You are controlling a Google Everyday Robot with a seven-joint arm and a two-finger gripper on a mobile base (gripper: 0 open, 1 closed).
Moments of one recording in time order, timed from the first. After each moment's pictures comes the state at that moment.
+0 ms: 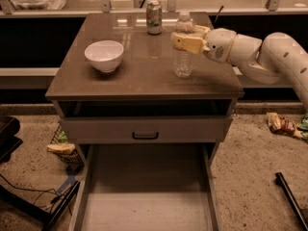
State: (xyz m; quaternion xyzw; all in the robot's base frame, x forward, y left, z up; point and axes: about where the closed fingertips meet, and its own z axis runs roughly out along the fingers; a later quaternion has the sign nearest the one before) arm 0.712 -0.093 0.930 -0.35 0.60 0.39 0.61
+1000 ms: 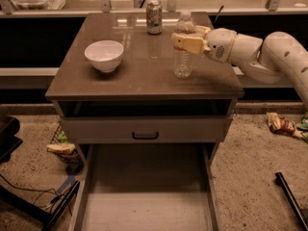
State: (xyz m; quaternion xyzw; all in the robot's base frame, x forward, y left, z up) arm 0.712 -0.092 0.935 -0.35 0.60 0.39 0.61
